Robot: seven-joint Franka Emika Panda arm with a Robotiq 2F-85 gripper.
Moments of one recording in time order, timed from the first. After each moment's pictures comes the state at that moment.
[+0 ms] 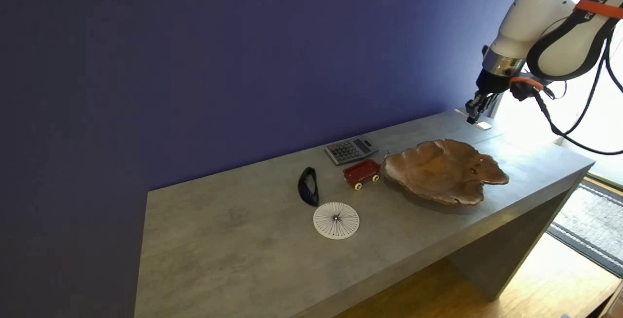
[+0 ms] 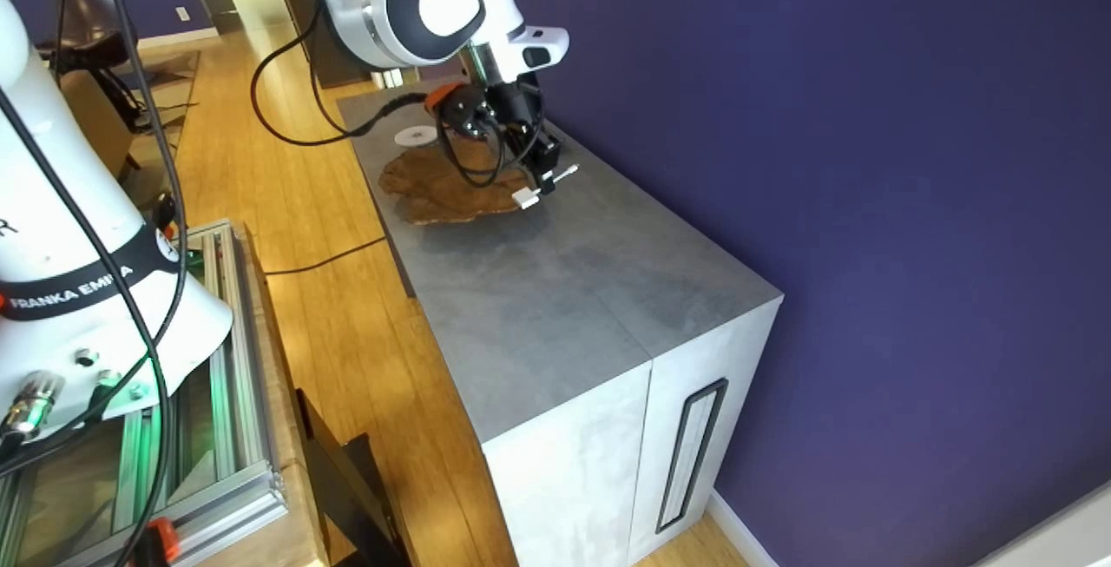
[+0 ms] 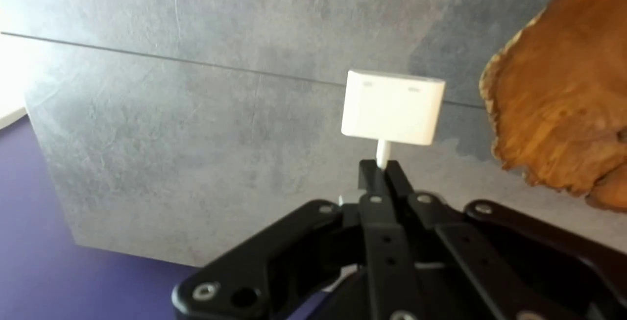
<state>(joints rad) 0.44 0.31 -0.44 -2.55 -0.27 3.05 0.28</state>
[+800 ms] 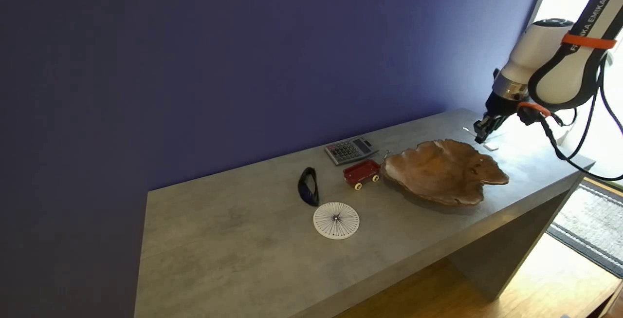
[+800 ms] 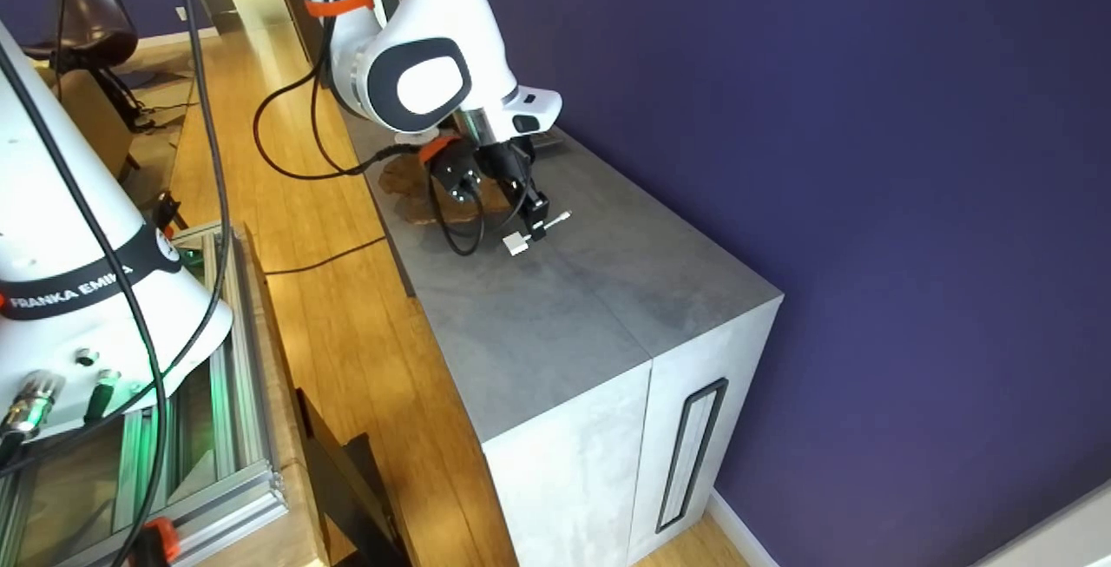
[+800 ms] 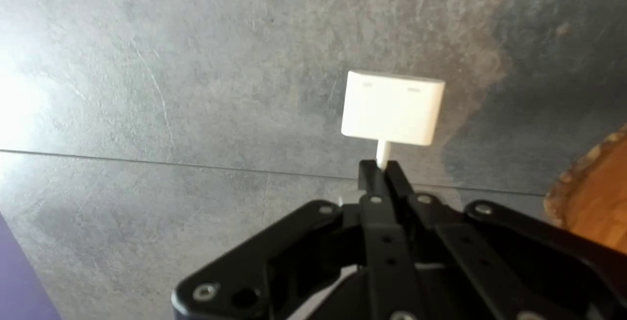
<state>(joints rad) 0.28 0.45 -0.31 -2.60 -0.10 3.25 0.18</state>
